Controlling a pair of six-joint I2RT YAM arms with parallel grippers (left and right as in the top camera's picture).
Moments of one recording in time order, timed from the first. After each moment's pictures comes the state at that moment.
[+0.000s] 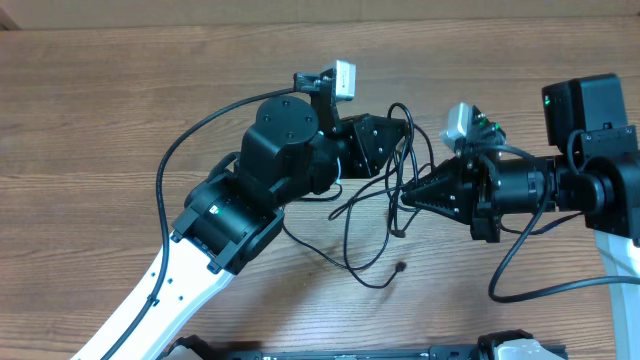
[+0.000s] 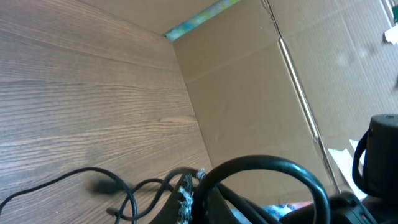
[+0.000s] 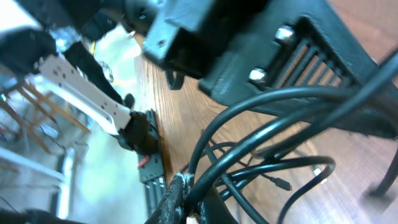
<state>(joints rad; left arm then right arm) -0.68 1.30 1.37 -0.33 0.32 -0.97 0.16 1.31 1.75 -1.60 -1.06 -0.78</state>
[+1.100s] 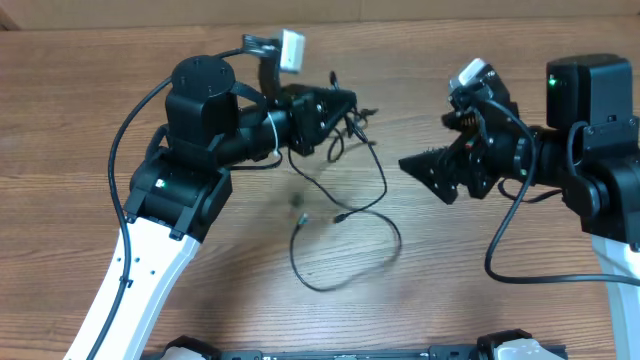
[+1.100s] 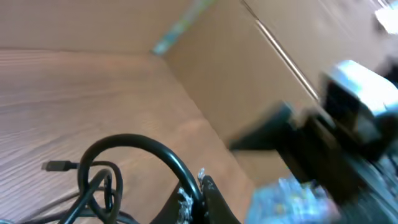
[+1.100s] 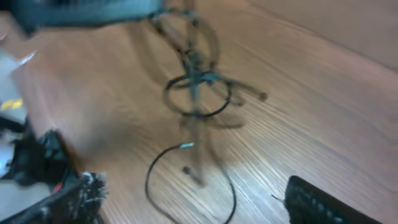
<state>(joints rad) -0.38 1.30 1.37 -0.31 0.70 -0.63 0.19 1.30 1.75 -1.29 -0.61 -0.34</state>
